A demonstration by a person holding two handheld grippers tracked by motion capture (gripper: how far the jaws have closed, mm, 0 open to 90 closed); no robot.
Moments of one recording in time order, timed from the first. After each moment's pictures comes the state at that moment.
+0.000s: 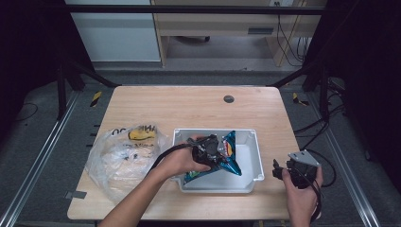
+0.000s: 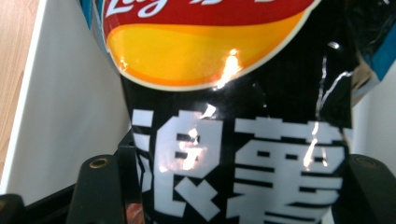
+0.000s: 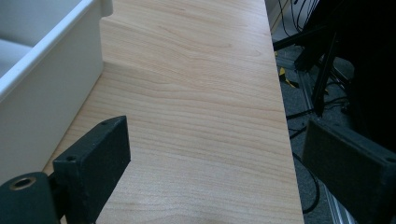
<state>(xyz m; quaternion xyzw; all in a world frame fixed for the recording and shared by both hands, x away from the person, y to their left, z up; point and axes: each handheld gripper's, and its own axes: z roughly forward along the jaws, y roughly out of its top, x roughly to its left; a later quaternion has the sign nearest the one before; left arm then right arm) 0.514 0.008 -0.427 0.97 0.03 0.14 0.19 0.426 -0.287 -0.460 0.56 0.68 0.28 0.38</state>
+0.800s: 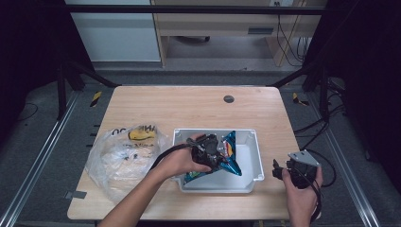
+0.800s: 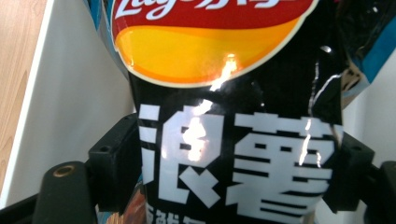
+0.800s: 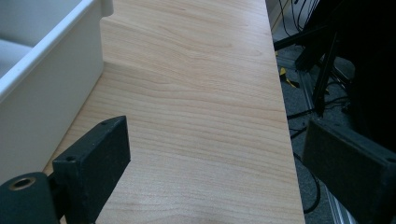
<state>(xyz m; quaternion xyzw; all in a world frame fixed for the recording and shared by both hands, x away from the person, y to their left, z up) 0.512 0.010 -0.425 0.97 0.04 0.14 0.20 0.426 -0.287 -0.461 0.56 0.68 0.28 0.37</state>
